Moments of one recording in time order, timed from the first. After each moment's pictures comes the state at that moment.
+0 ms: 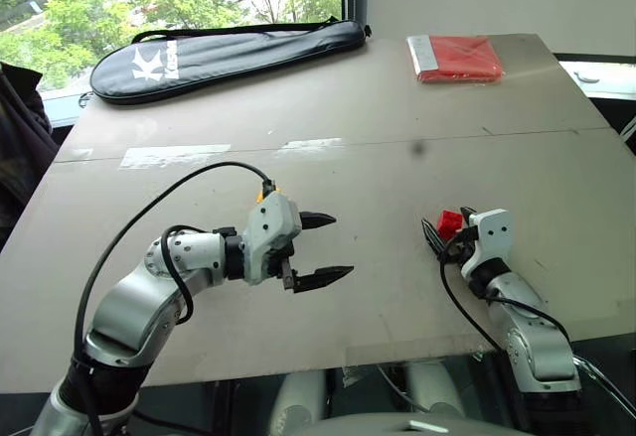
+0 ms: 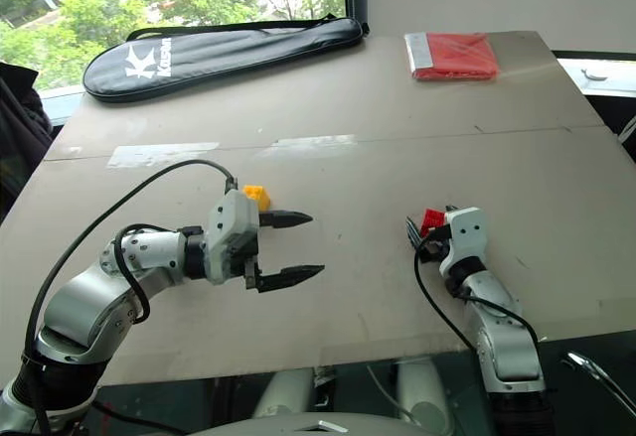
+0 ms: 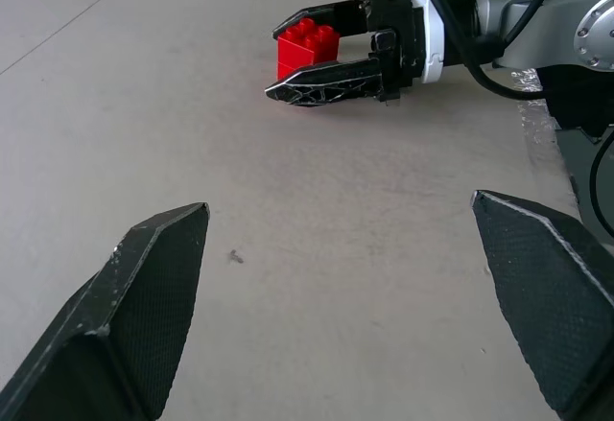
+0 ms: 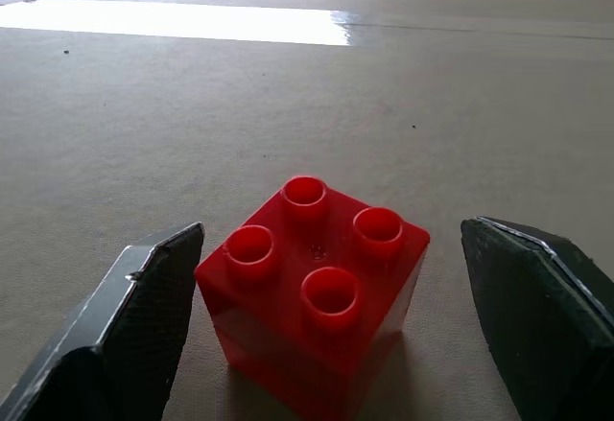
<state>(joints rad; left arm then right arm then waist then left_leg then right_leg) -0.14 0.76 -0.04 -0.55 -0.53 0.57 -0.92 0.03 -0.22 0.00 -0.25 0.17 0.23 0.32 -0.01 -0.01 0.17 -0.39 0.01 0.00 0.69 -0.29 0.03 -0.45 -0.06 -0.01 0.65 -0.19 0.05</state>
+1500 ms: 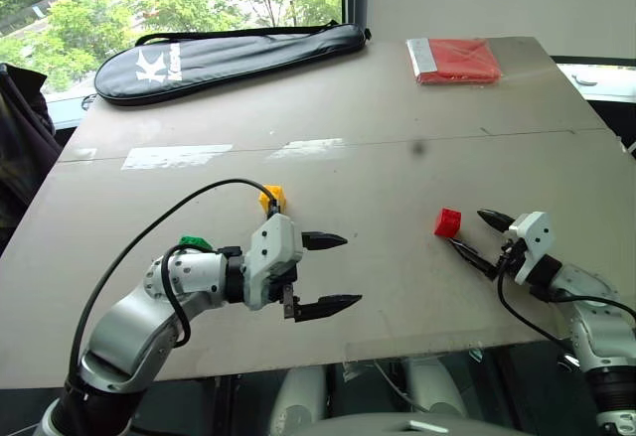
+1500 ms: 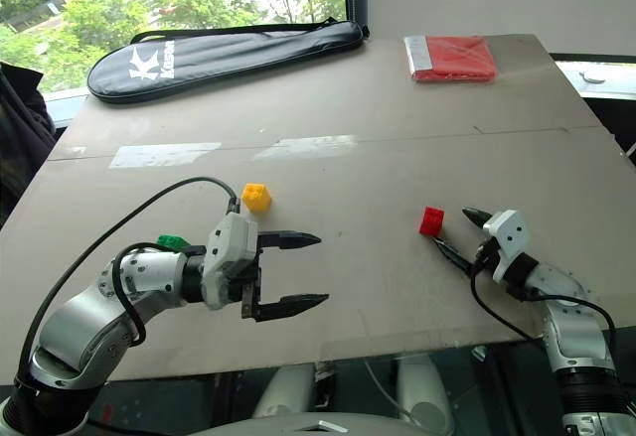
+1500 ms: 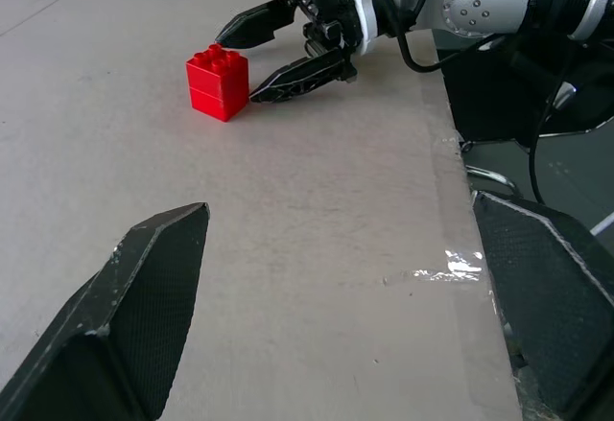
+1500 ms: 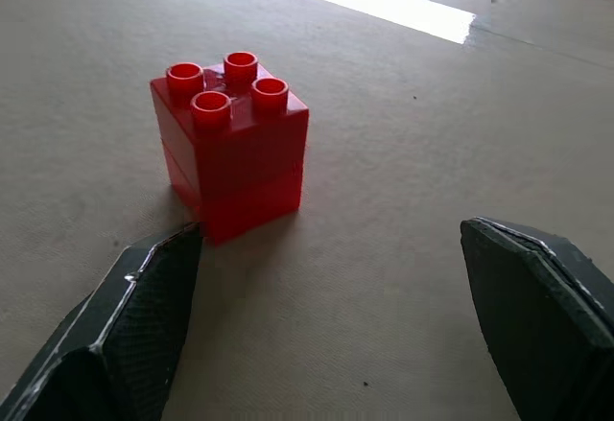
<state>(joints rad) -0.06 0.76 -0.05 -0.62 -0.58 0.52 -0.97 -0.05 -0.53 -0.12 0.12 0.30 -0.07 0.80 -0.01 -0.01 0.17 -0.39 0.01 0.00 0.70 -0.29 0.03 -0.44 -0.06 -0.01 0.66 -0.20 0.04</state>
